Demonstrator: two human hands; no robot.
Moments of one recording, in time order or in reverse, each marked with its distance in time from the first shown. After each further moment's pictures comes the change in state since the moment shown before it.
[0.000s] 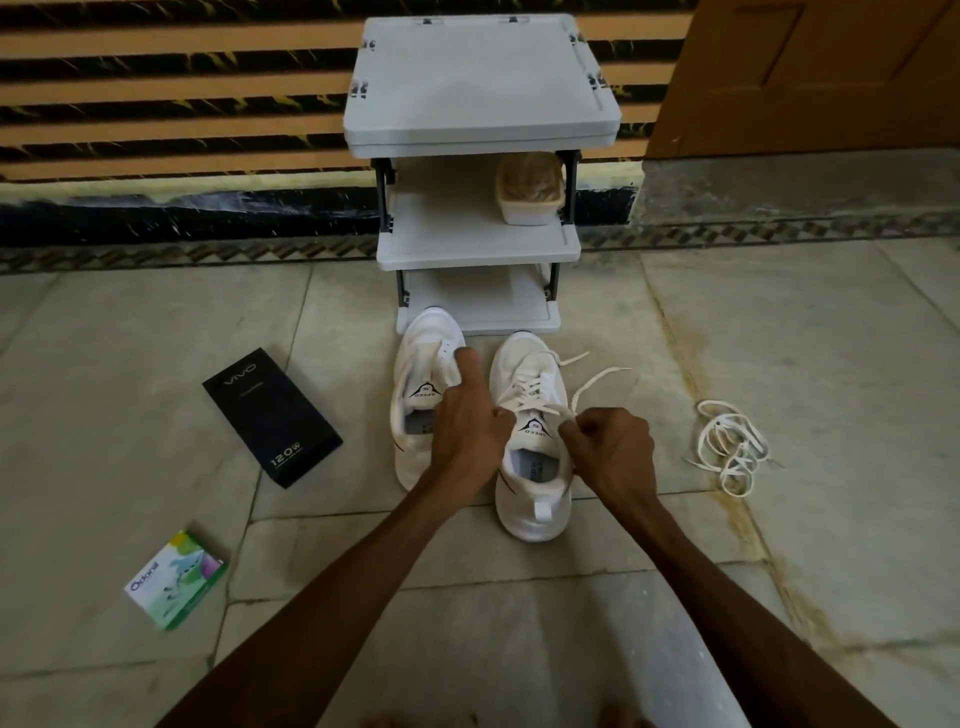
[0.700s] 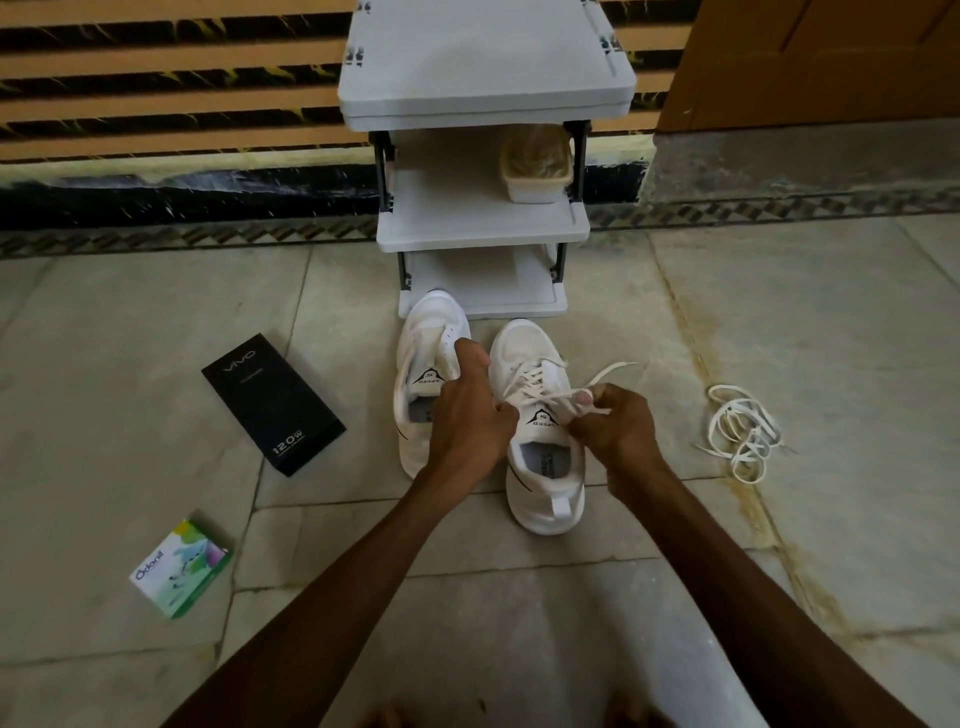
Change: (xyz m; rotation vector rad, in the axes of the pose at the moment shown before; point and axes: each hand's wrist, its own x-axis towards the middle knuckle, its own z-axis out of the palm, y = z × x) left_hand -0.004 -0.007 -0.007 -0.054 -0.073 -0.045; right_hand 0.008 -0.008 0.006 0.610 -0.060 0.339
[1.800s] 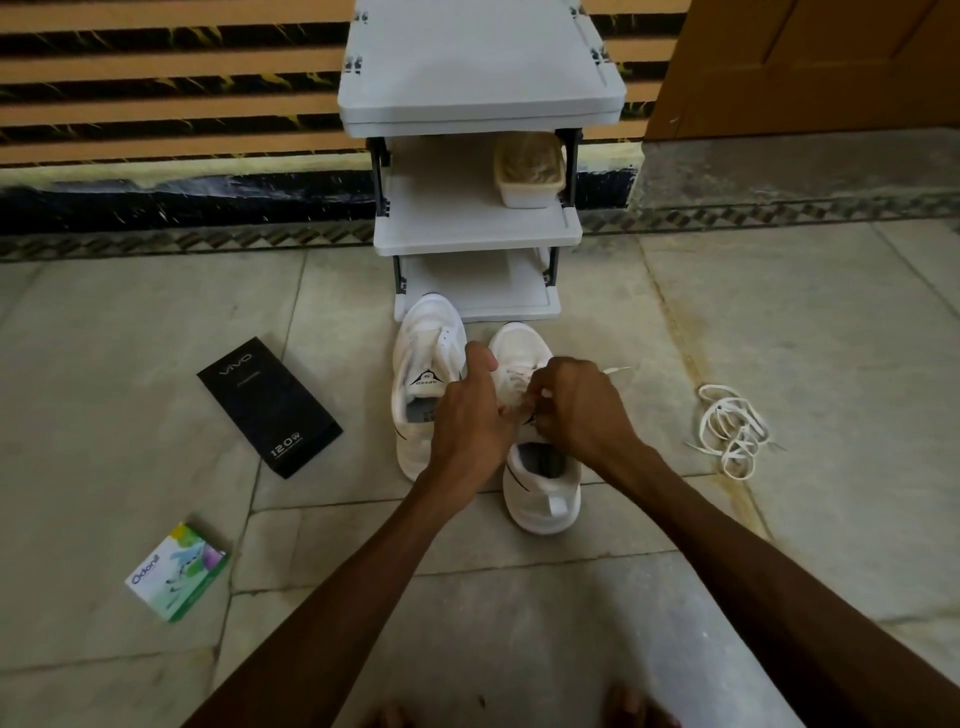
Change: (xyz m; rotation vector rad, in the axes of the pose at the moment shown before) left_hand -0.009 0.010 -0.005 -0.007 -0.032 0.061; right_hand 0.002 -0.037 0.013 -0.869 -0.191 -0.583
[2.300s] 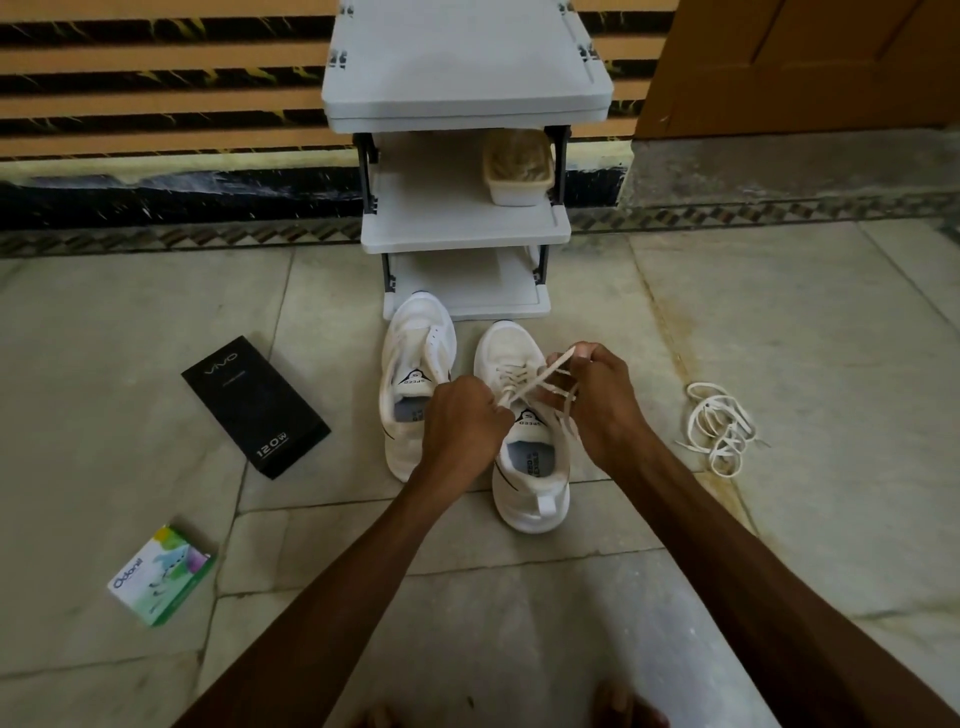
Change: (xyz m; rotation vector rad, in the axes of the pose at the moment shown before) left_hand 0.007 -0.004 0.006 0.128 -0.032 -0.100; right_hand -0.002 0.004 -0.010 1.334 0.188 0.590
